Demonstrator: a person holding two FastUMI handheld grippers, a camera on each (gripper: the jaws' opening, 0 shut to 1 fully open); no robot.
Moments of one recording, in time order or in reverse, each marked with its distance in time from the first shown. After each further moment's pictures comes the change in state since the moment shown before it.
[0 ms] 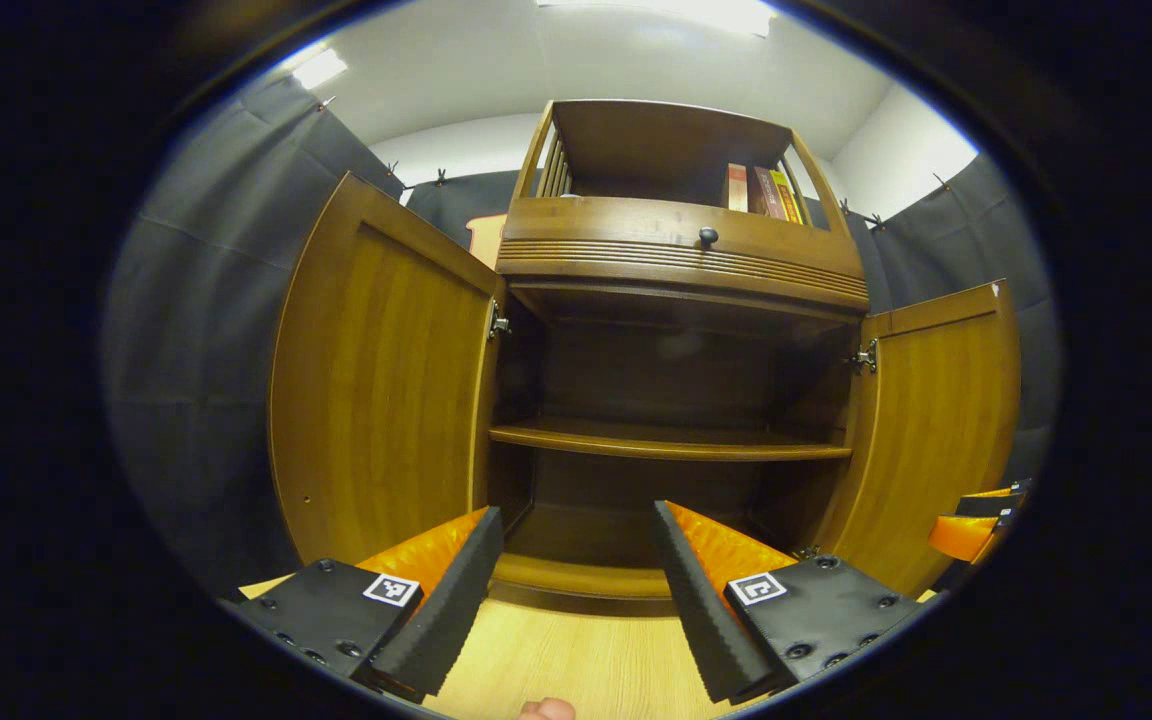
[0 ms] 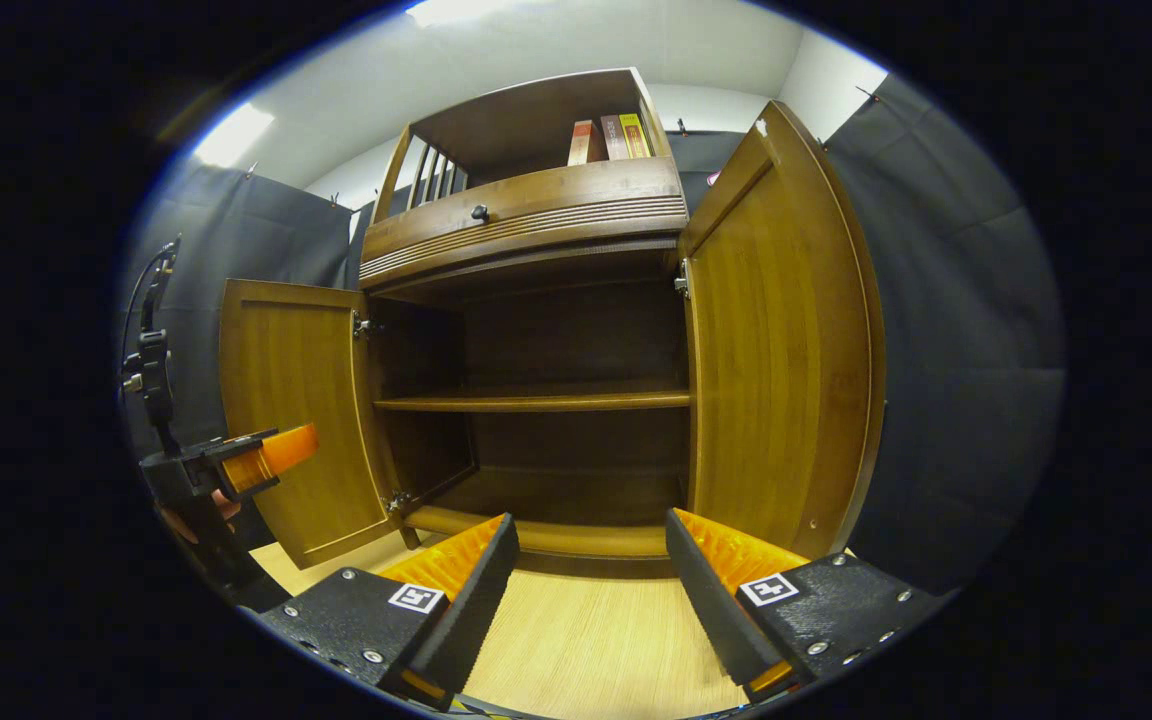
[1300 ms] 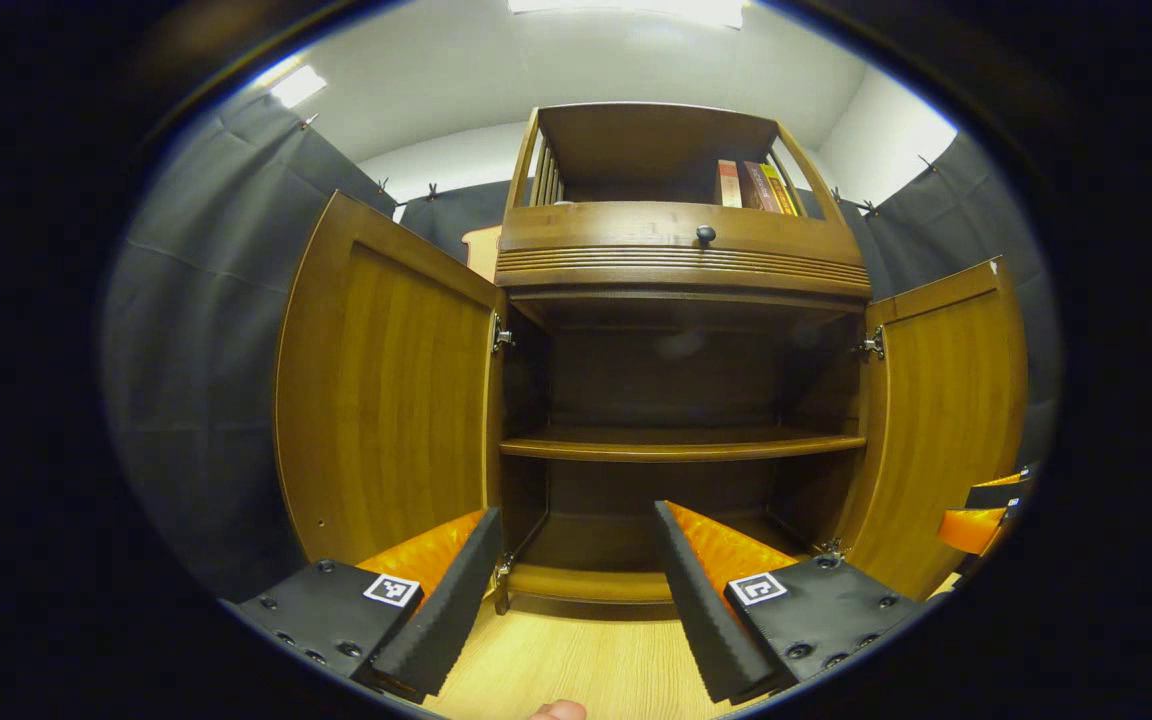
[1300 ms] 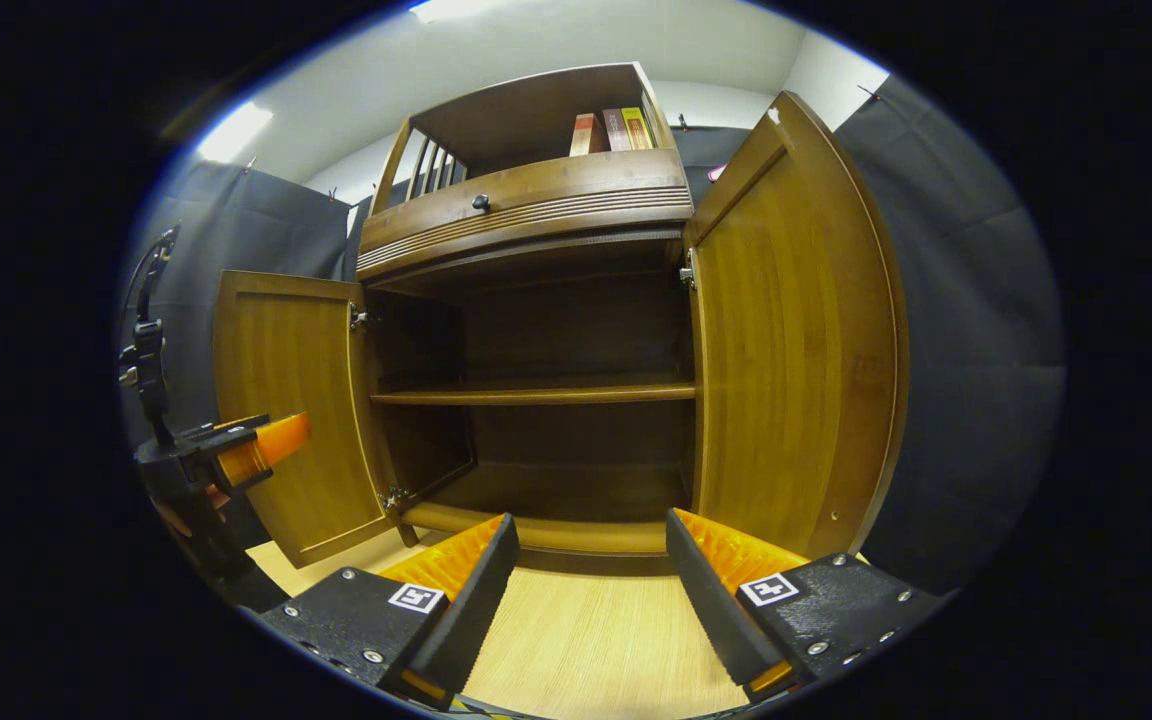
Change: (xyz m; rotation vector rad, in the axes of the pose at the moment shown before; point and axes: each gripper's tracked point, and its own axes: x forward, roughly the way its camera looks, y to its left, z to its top) left arm 0.007 0.006 0.002 0.059 -0.016 0.006; right arm 0.009 0.001 -0.009 -0.005 0.015 -0.014
